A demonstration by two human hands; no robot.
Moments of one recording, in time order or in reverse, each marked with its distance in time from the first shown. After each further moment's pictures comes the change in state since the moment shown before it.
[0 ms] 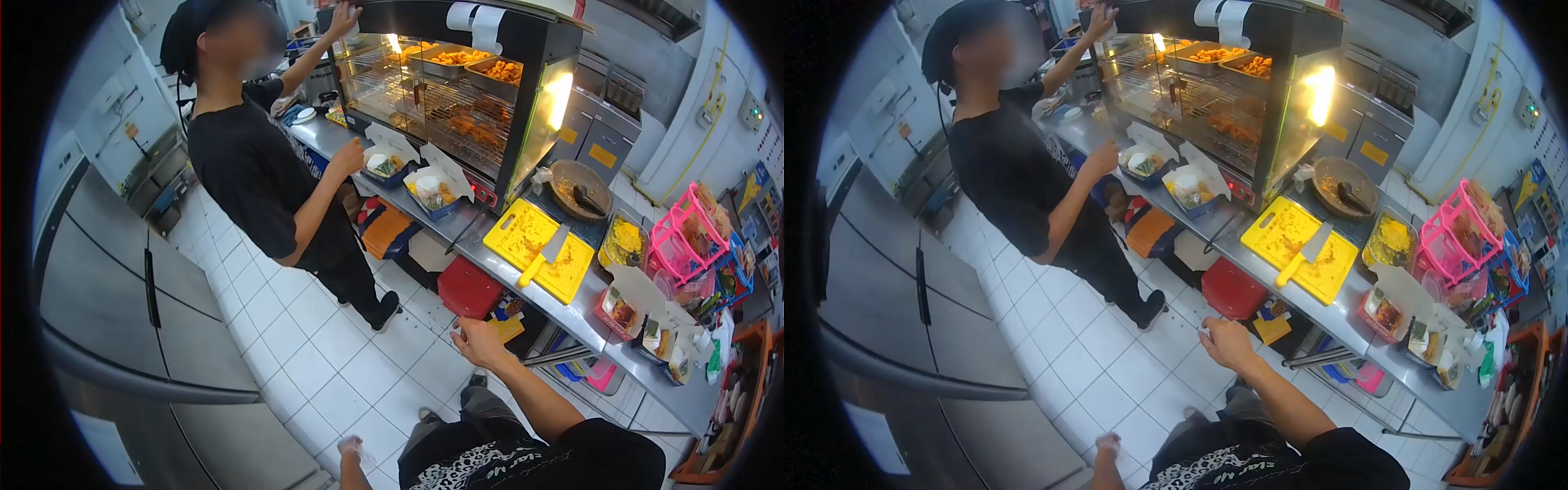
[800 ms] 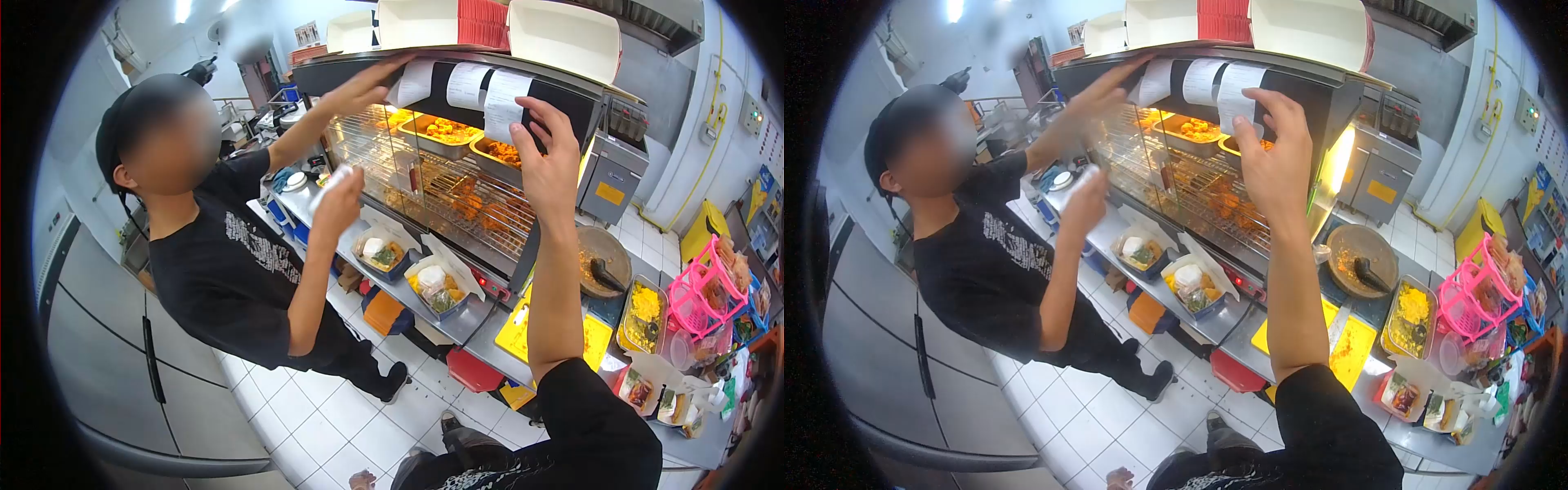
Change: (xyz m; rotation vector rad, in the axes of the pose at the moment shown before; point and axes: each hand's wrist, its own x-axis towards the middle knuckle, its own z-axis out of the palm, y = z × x) left_hand 0.103 0.091 -0.105 -1.028 0.221 0.197; right_hand 0.362 -0.077 -0.339 0.280 1.106 -0.438
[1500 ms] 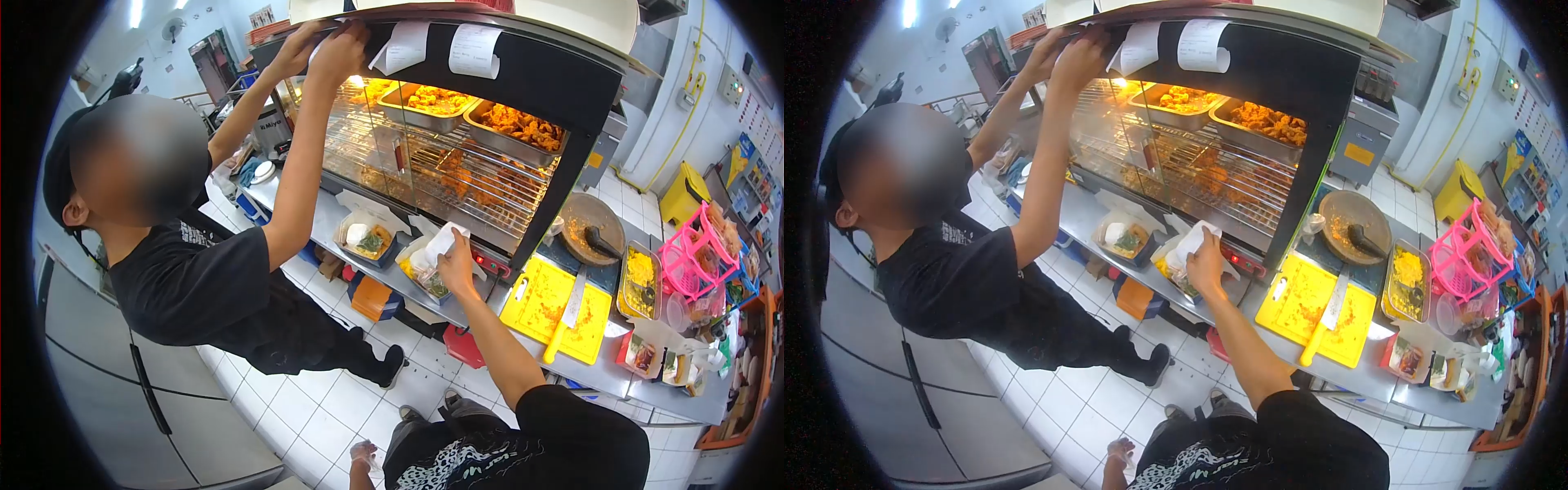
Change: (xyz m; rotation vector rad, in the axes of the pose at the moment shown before) left_hand 0.128 0.085 -0.023 -0.142 0.111 -0.698; right_hand -0.295 0.169 0.120 -0.228 -0.275 0.529
